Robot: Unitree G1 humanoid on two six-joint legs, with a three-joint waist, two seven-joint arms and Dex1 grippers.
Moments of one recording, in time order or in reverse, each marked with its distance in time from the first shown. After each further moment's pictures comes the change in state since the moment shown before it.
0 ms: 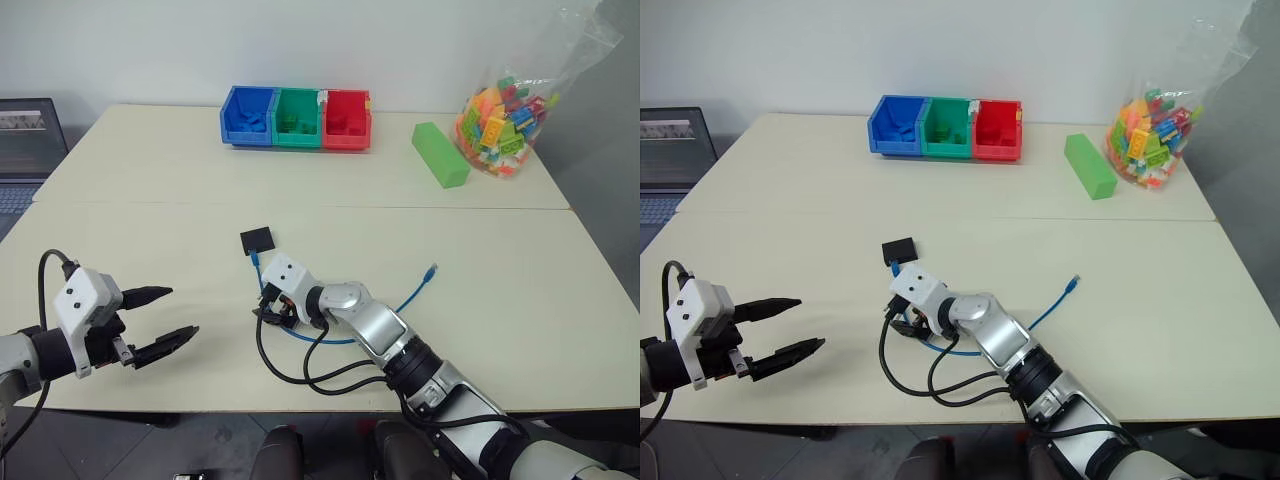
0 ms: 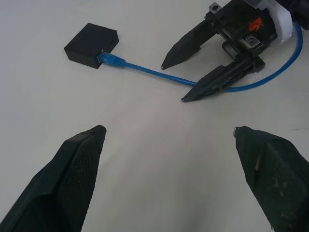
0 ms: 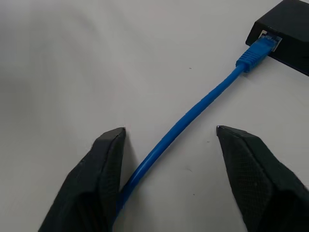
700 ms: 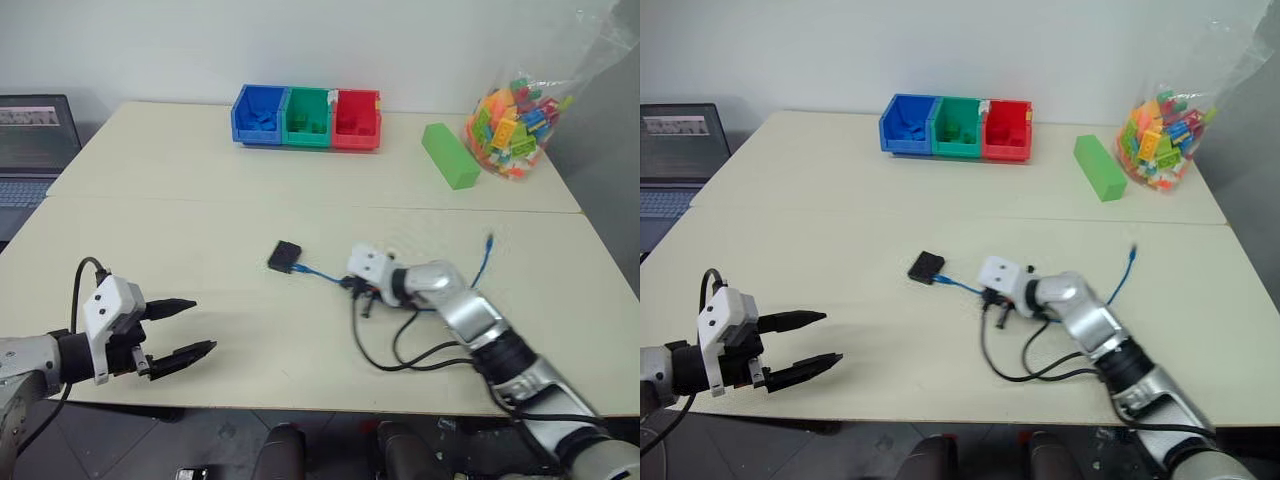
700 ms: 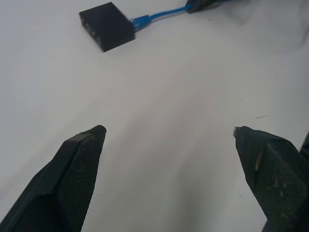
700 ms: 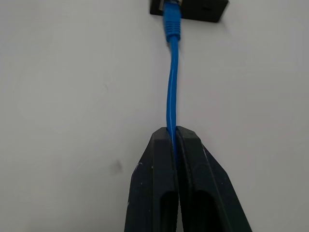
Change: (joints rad) left arm -0.030 0.010 -0.102 -0.003 0.004 0.000 -0.052; right arm 0.085 -0.585 -0.080 -0.286 -0.012 -0.085 0.322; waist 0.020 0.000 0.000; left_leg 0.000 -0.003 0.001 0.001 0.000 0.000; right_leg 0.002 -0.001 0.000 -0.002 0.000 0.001
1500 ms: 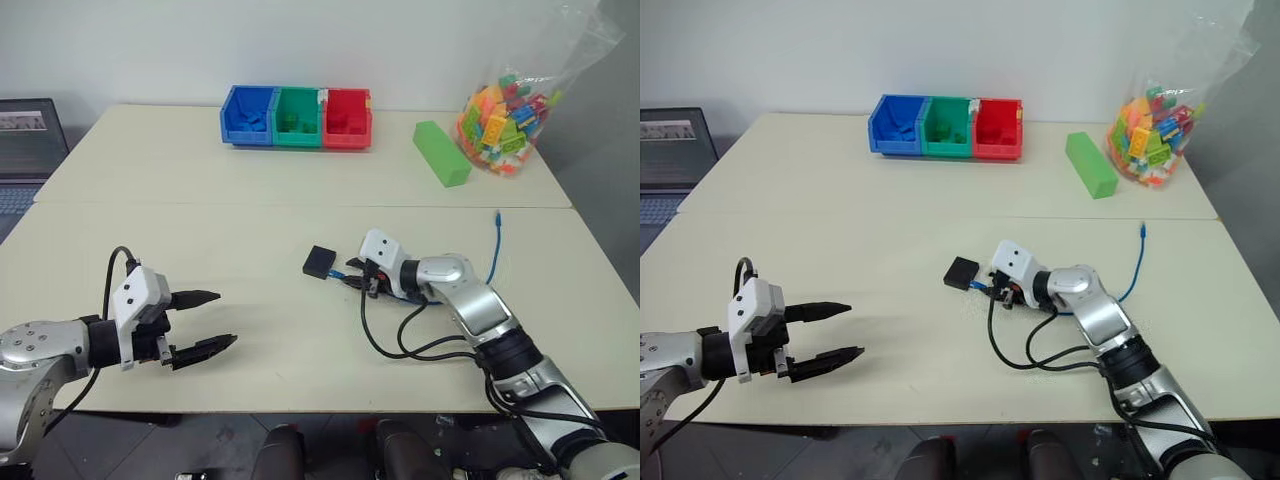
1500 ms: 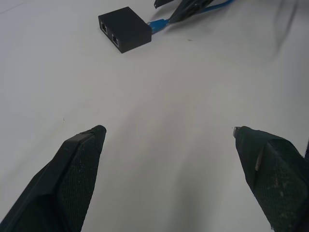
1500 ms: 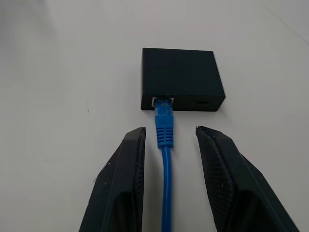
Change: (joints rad) left arm -0.094 -0.001 -0.098 -0.002 -0.006 0.015 0.018; right arm -0.016 0.146 -0.071 0.075 0.064 0.001 -0.027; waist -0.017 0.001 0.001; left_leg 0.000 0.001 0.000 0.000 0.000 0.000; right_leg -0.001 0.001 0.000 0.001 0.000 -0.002
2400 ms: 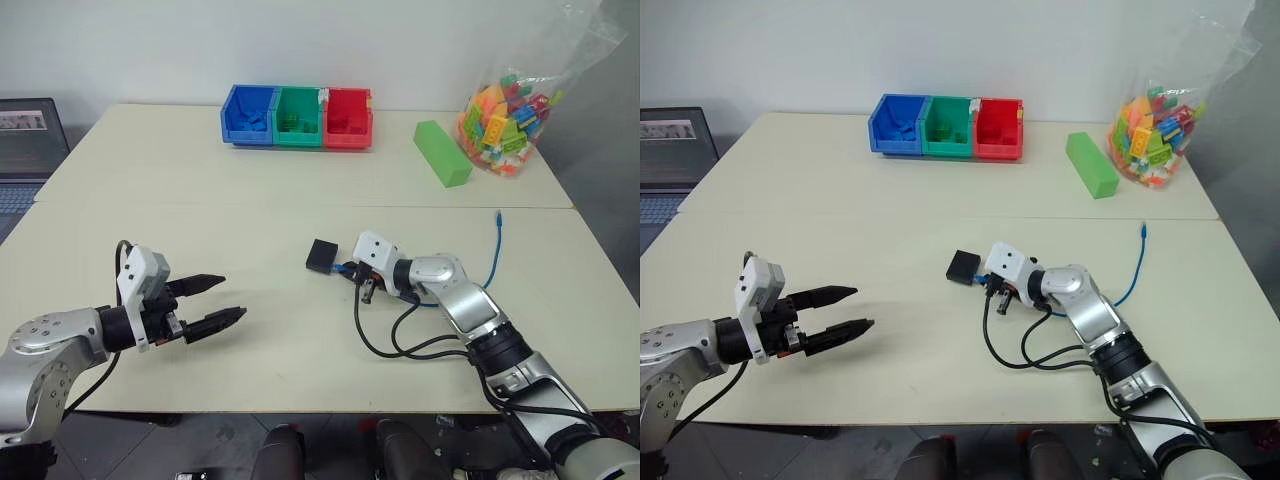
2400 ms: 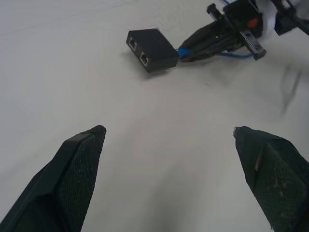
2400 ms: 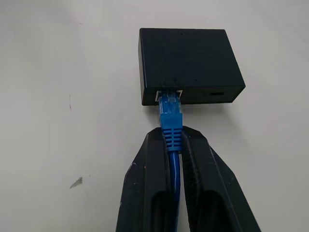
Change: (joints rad) left arm -0.163 -0.077 -0.004 0.074 -0.160 0.223 0.122; right arm -0.016 -0.033 0.028 0.015 -0.086 -0.200 -0.011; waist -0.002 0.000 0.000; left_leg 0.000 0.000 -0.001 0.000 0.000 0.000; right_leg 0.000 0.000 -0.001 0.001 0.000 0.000
